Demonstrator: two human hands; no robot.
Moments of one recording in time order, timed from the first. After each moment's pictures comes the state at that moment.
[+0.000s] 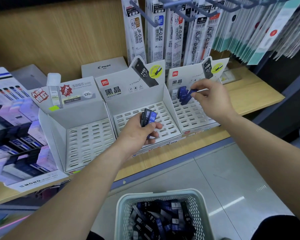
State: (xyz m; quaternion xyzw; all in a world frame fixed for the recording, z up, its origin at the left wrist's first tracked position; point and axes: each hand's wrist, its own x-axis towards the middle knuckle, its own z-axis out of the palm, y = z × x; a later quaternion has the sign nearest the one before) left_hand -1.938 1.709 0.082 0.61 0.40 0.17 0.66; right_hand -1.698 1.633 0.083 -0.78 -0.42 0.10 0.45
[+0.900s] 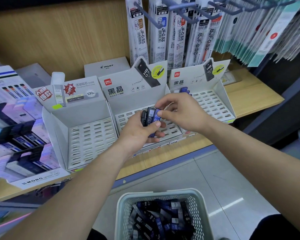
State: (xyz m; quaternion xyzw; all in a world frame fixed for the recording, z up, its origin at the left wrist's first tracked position) left_hand -1.940 1.705 0.091 0.60 0.37 0.18 0.69; right_hand -1.776 1.646 0.104 -0.69 -0.55 0.26 0.41
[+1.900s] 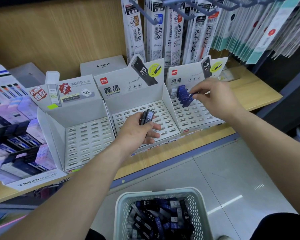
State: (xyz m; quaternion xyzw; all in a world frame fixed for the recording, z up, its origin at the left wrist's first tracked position) left_hand -1.937 1.706 0.090 0.60 0.42 0.16 0.67; right_hand -1.693 1.617 0.101 -0.77 -0.55 0.03 0.32
